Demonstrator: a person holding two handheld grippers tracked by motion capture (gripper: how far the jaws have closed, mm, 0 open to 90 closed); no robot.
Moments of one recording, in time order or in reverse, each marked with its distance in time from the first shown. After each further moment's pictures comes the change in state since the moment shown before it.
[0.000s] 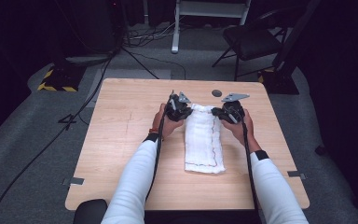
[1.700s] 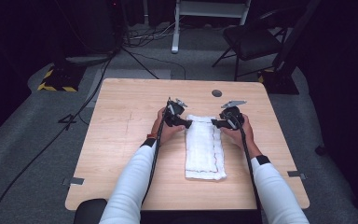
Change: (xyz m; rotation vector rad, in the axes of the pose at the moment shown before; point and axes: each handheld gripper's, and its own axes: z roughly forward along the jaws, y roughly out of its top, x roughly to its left) left arm 0.008 -0.030 0.032 0.144 0.066 -0.163; right arm -0.005 -0.030 0.022 0.127 -0.074 0.070
